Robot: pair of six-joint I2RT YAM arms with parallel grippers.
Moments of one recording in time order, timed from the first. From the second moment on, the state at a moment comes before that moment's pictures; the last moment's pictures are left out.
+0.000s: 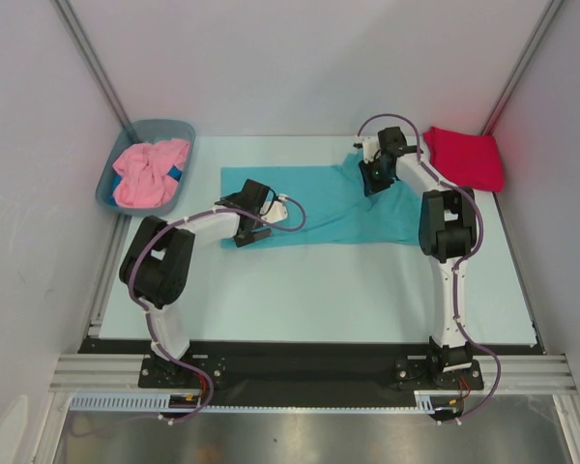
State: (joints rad) left arm -0.46 1.85 1.15 -0.30 -0.38 0.86; right arm 0.17 2.35 1.96 -0.65 -0.25 -0.27
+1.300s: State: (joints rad) left arm -0.46 1.86 1.17 -0.30 -0.38 0.86; right arm 0.18 2.30 1.99 -0.64 -0.25 -0.24
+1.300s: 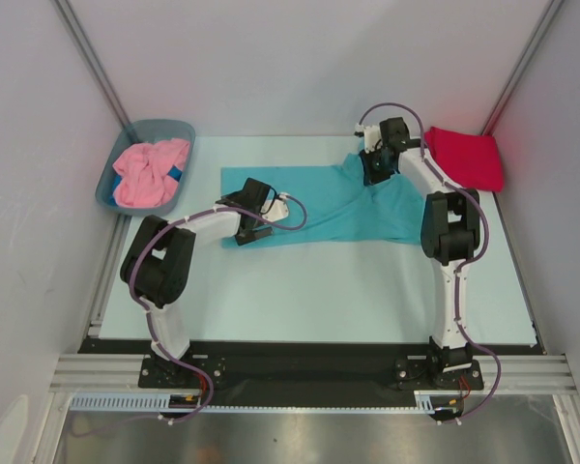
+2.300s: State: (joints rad) left arm -0.46 1.91 1.19 -0.28 -0.38 0.88; right arm 0.22 2.30 2.02 -0.64 -0.25 -0.27
